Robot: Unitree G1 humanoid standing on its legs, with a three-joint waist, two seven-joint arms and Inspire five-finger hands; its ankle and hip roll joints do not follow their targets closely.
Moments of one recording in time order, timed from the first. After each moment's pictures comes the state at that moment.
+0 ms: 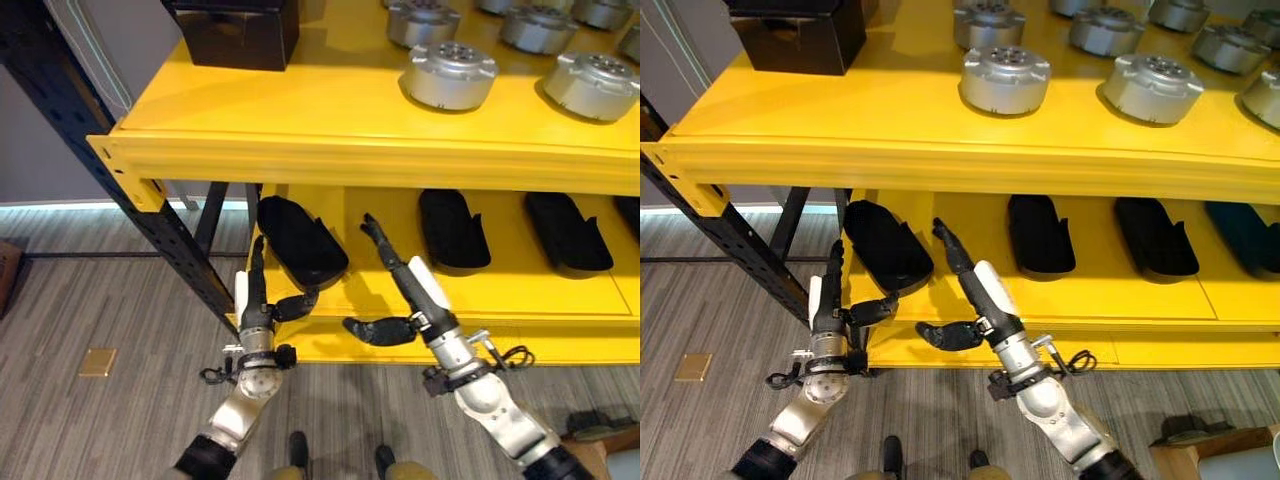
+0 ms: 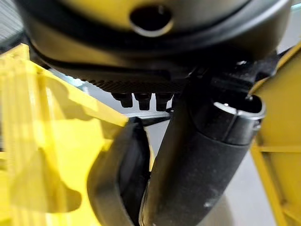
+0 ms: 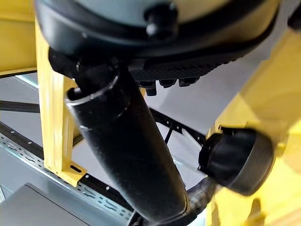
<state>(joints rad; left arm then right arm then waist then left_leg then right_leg) -0.14 0.32 -0.40 0.20 -0.11 -0.06 0.65 -0.09 -0.47 0.49 -0.03 -0.11 -0.38 -0.22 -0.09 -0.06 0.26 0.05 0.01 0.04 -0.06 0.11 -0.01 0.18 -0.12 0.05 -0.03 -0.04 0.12</state>
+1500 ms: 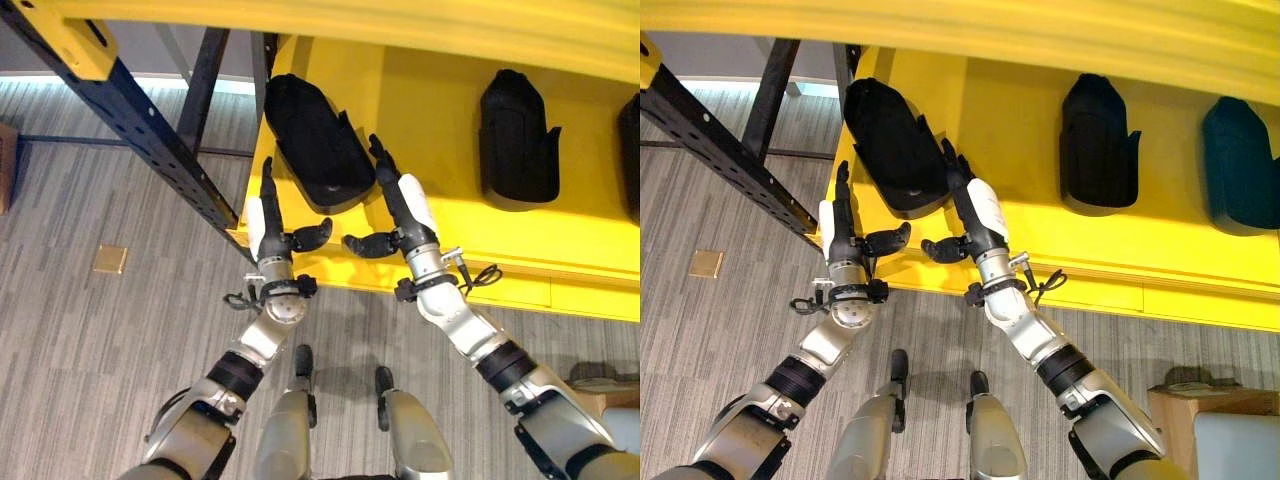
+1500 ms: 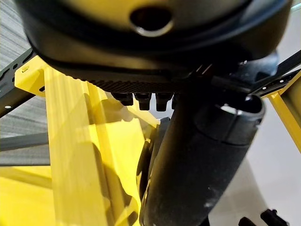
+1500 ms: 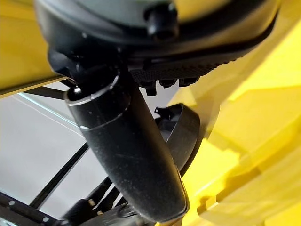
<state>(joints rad) -0.71 0.29 -0.45 0.52 -0.09 -0.11 0.75 -0.75 -0.37 0.55 0.42 -0.05 -0.18 -0.40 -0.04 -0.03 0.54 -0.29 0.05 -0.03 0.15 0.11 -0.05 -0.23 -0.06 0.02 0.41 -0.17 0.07</state>
